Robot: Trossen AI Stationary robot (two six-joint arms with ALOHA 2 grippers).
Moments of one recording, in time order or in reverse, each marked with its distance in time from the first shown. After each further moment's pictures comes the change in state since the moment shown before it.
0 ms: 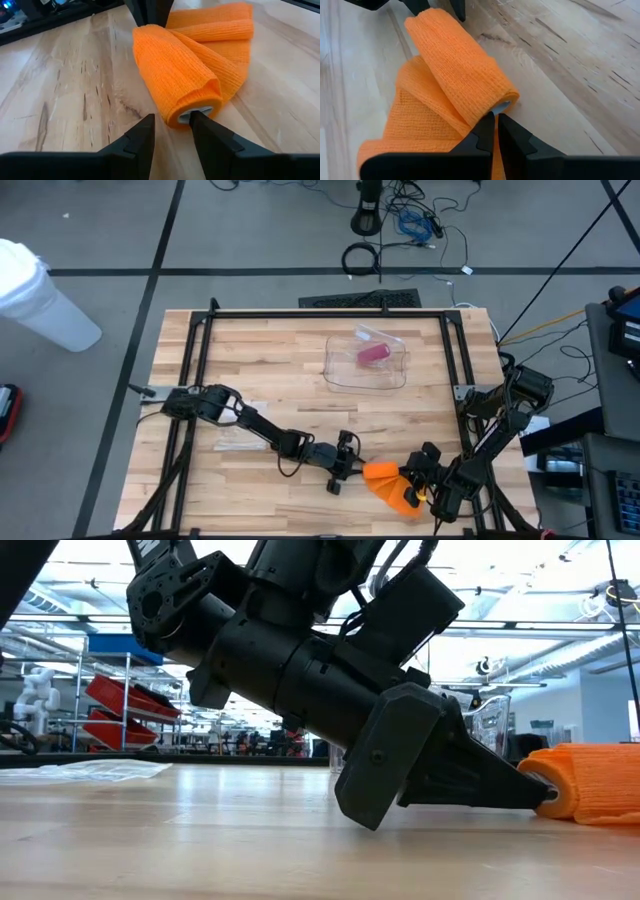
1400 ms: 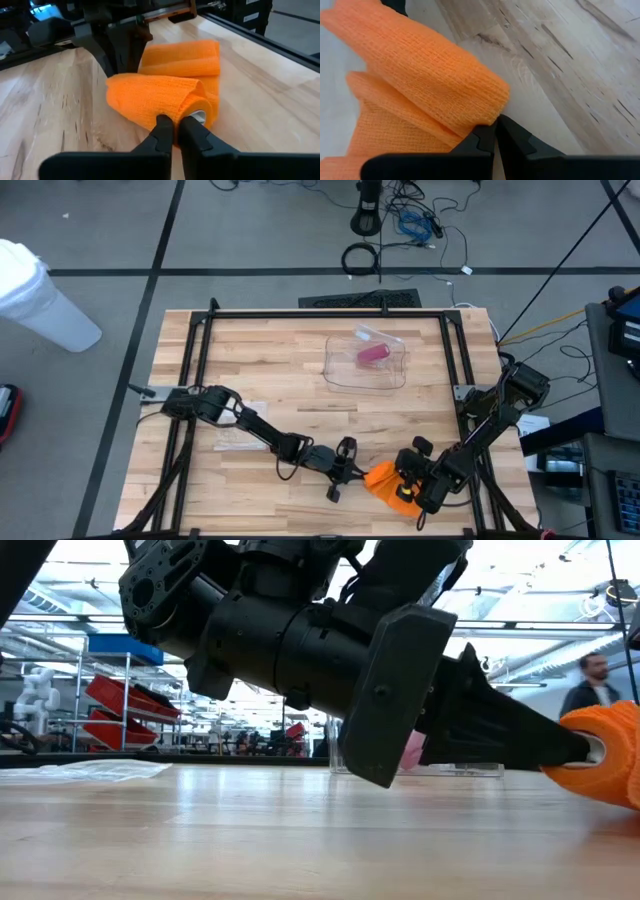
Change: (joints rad) left arm 0.000 0.002 0.023 0.091 0.038 0.024; right arm -0.149 0.005 0.000 0.066 -0.108 -0.269
